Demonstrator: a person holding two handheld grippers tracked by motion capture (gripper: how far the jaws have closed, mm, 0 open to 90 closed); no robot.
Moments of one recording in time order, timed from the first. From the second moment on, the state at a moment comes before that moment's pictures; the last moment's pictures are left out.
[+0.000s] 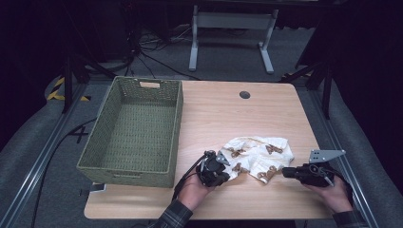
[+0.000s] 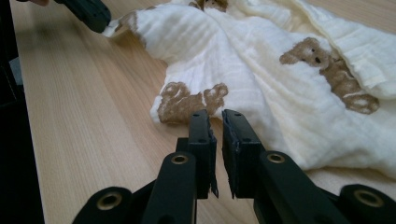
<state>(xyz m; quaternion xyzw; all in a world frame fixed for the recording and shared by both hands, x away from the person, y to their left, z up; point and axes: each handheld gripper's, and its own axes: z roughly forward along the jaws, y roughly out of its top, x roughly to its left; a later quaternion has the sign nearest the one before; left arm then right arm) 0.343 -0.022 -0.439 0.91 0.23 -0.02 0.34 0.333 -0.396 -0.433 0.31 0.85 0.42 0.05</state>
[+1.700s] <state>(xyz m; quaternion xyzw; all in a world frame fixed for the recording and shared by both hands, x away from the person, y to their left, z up) 0.365 -0.036 -0.457 0.92 0.22 0.01 0.33 0.403 -0.308 -0.451 0.28 0.88 0.37 0.06</state>
